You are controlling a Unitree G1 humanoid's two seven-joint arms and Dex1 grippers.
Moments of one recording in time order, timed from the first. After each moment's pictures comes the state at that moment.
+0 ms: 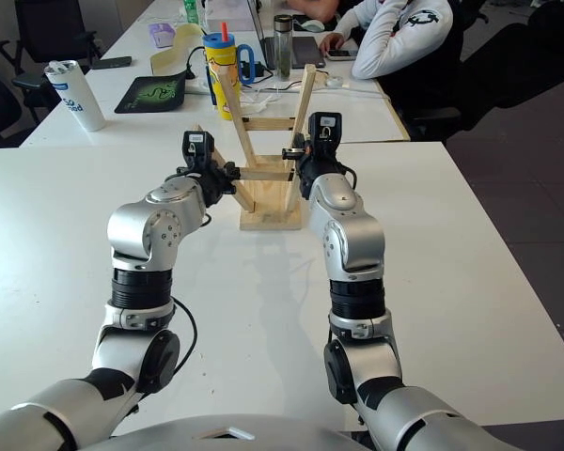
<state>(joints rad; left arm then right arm) -0.70 -0.01 0.04 -0.06 -0.19 1.05 0.15 -0.65 0.07 -0.04 -0.10 0.16 0.75 -0.11</state>
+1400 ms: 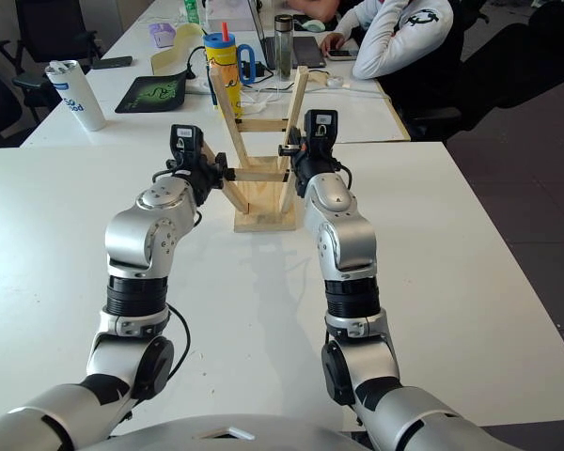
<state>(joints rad) -0.65 0.03 0.02 -0.09 -0.08 0.92 0.11 -0.65 0.08 -0.03 -0.05 0.14 0.63 -0.10</state>
